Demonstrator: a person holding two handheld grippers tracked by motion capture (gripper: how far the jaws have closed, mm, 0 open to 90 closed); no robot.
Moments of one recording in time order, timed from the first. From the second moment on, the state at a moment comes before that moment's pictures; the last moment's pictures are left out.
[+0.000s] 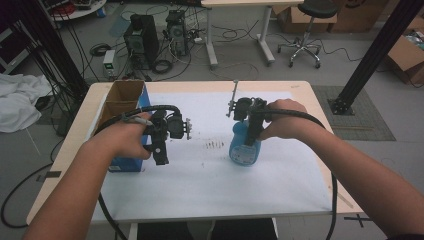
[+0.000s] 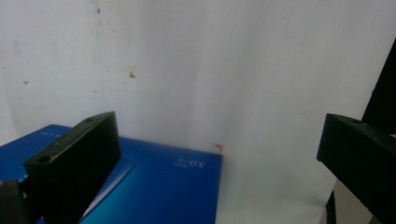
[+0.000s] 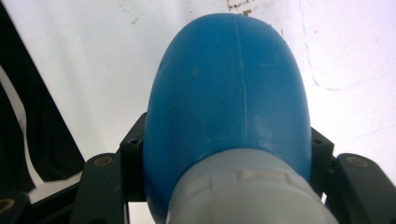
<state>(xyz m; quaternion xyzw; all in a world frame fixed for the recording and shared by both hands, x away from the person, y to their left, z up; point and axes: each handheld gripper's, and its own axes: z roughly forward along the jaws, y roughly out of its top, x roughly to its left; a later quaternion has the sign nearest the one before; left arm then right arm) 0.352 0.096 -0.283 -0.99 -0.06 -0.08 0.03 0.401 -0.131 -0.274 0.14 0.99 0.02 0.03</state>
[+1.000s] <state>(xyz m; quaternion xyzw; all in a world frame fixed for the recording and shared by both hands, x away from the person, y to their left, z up) 0.349 0.096 -0.281 -0.99 -0.06 -0.08 0.03 0.403 -0.131 -0.295 0.26 0.97 0.03 0.02</state>
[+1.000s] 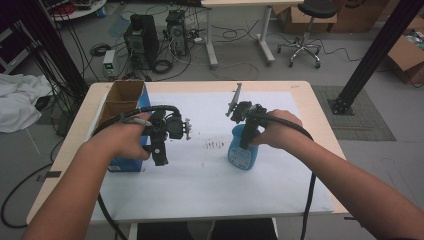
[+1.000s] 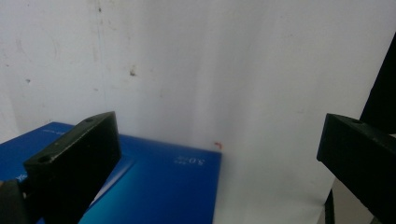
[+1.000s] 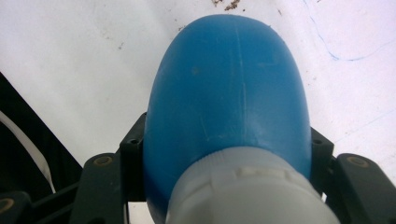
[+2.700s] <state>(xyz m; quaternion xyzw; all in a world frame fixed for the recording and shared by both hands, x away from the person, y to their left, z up) 0.349 0.099 -0.282 -0.99 -0.06 -0.08 0.04 0.399 -0.130 -0.280 0.22 0.97 0.03 0.03</state>
